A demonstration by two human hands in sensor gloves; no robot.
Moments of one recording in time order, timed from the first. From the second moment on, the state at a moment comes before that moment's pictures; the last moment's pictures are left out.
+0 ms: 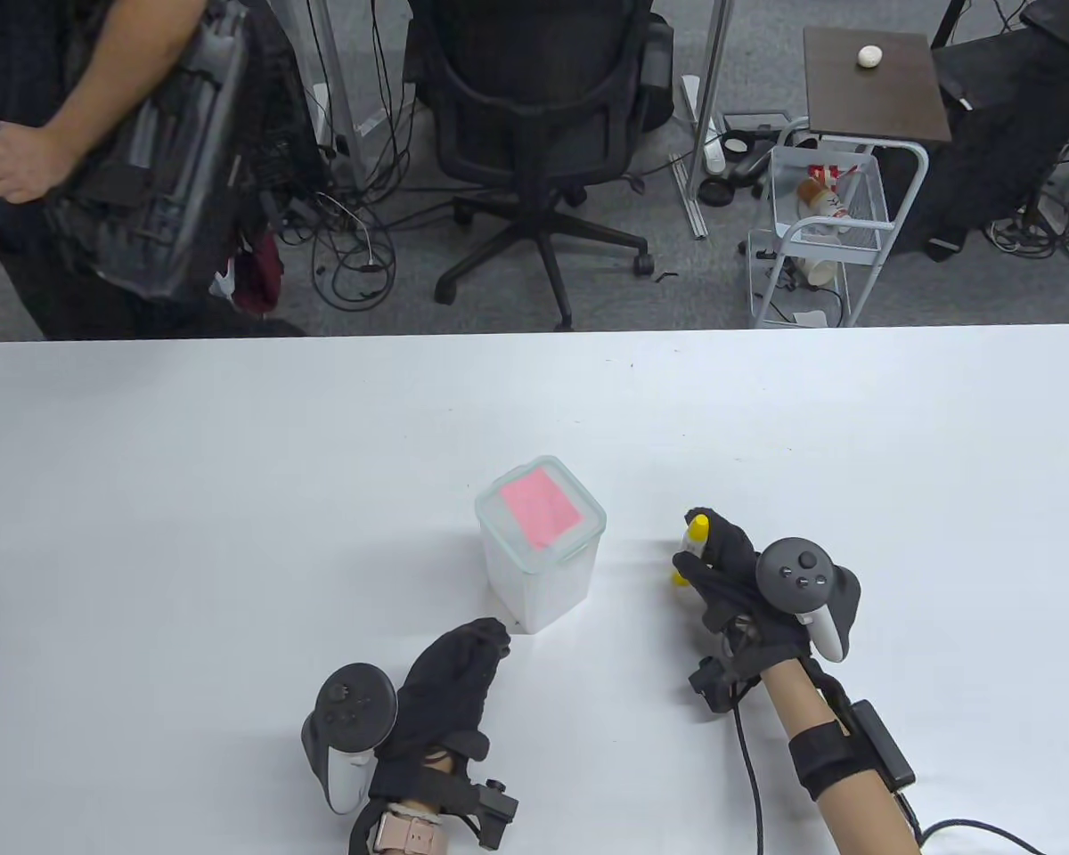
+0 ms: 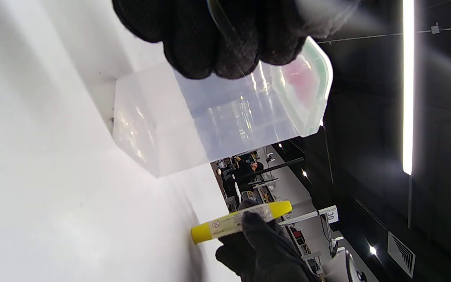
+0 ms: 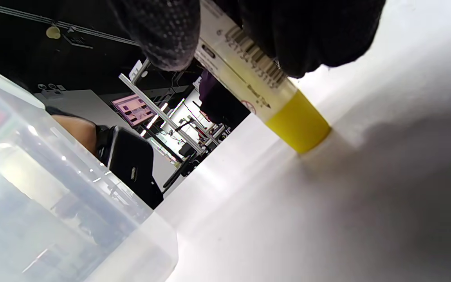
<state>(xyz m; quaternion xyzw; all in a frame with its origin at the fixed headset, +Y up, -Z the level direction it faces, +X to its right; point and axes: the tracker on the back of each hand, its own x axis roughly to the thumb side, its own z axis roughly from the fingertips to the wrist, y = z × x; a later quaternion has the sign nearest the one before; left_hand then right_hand) -0.158 -0.742 -0.214 -0.02 -0.05 0.58 0.81 0.211 -0.757 -0.325 0.05 -0.03 0.90 0.43</state>
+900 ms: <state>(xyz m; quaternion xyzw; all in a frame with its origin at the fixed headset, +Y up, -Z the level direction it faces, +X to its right) -0.145 -0.737 -0.211 -0.02 -0.05 0.58 0.81 0.207 -0.747 -0.233 0.13 -0.17 0.89 0.40</state>
